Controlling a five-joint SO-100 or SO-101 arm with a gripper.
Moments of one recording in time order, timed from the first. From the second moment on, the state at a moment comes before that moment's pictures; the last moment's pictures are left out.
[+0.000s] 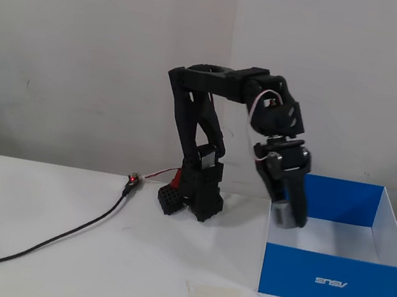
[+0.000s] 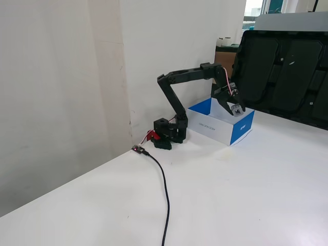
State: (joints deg) arm -52.4 111.3 103.4 73.3 25.0
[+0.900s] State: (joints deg) arm -75.7 105.6 101.1 70.7 24.4
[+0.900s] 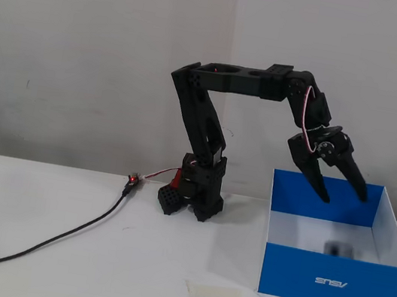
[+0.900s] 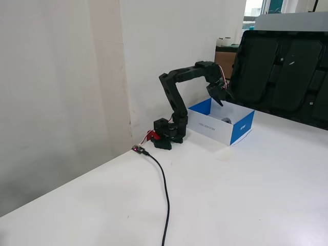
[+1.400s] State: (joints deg) arm -57.3 111.1 104.6 73.5 11.6
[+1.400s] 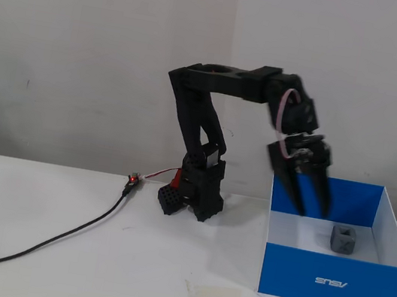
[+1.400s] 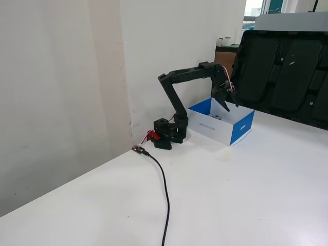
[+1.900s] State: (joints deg) arm -17.1 134.6 123.7 65.1 -1.1
